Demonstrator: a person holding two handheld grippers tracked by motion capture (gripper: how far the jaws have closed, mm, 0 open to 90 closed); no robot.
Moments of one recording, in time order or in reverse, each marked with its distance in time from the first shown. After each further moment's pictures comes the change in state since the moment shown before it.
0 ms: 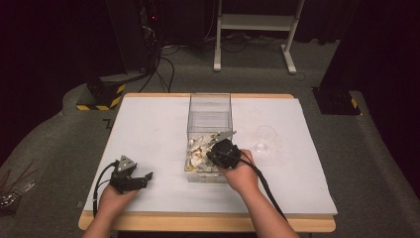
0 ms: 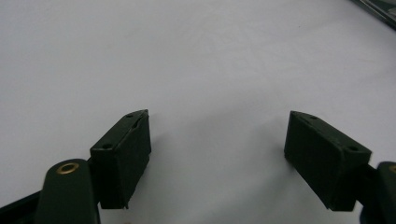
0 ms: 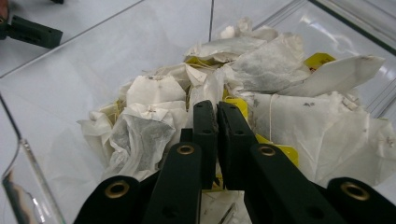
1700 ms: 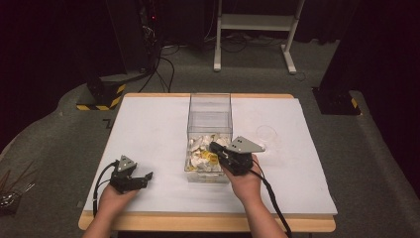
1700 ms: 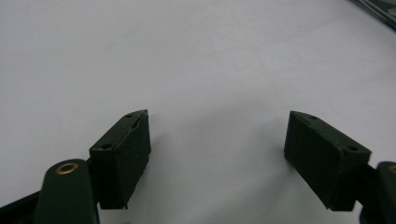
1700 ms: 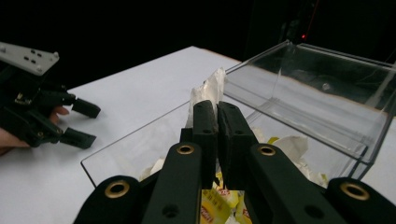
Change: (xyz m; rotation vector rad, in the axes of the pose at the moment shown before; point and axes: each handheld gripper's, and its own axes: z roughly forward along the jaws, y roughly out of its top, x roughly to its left) left arm 0.000 0.000 0.000 -0.001 -0.003 -0.003; right arm 0.009 -0.025 -0.045 -0.498 -0.038 0.056
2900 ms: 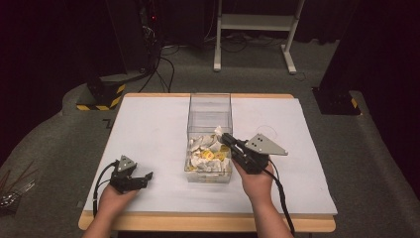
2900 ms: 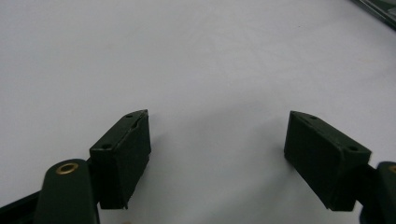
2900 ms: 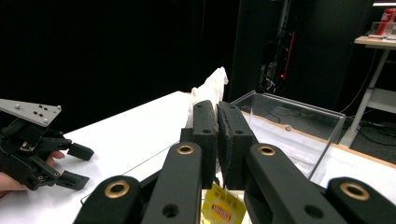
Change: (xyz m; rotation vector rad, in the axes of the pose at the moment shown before) left arm 0.000 0.000 0.000 -0.001 0.002 0.000; right arm -0.012 0.017 -0.040 -0.173 -0.051 0.009
